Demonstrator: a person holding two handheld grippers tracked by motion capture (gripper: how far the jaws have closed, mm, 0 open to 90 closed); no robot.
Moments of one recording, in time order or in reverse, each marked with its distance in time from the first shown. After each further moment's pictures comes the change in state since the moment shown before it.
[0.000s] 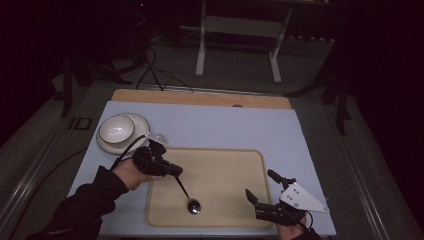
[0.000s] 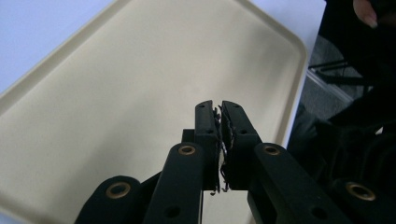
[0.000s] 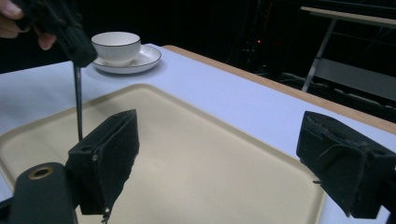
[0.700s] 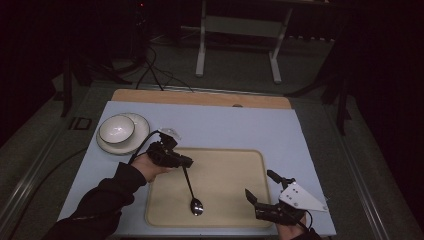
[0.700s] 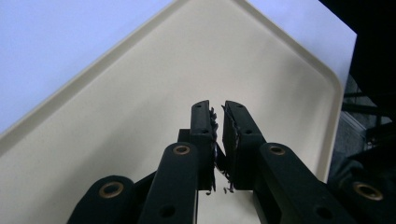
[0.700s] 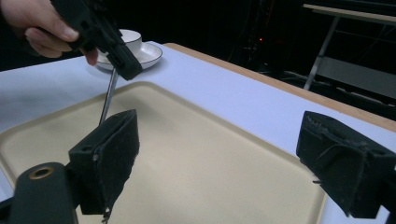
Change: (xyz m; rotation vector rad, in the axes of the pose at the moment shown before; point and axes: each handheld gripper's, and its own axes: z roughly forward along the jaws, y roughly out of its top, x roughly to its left) left arm 0.025 0.014 0.038 -0.060 0.038 -0.062; right arm 0.000 -0.001 0.001 0.009 0.005 0.000
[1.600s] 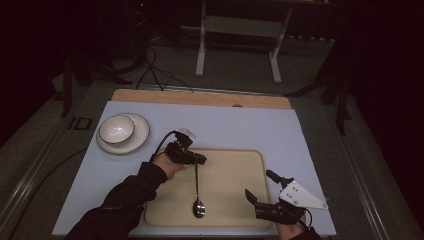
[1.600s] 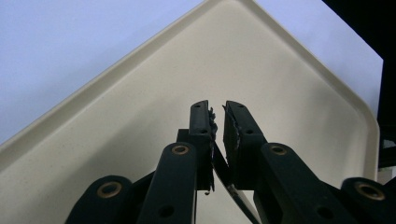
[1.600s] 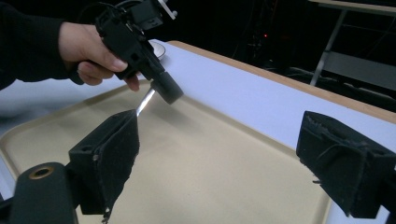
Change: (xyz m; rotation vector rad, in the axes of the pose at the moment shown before) left arm 0.017 0.011 0.058 -0.035 0.002 -0.077; right arm -0.003 -0.002 0.002 0.011 0.022 0.022
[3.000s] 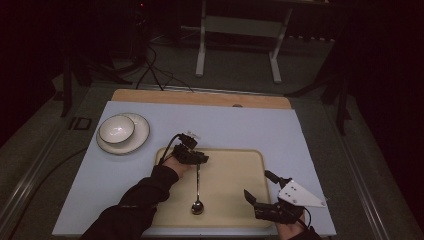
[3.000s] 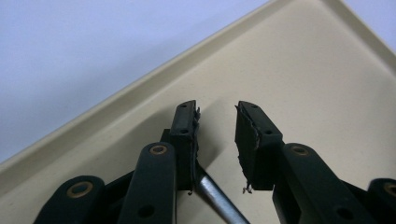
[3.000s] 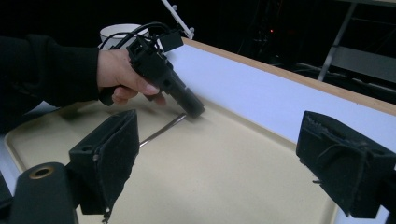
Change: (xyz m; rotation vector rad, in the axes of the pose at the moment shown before) left arm 0.015 -0.006 0.037 -0.020 0.178 -0.066; right arm -0.001 -0.001 0.002 0.014 0.021 0.007
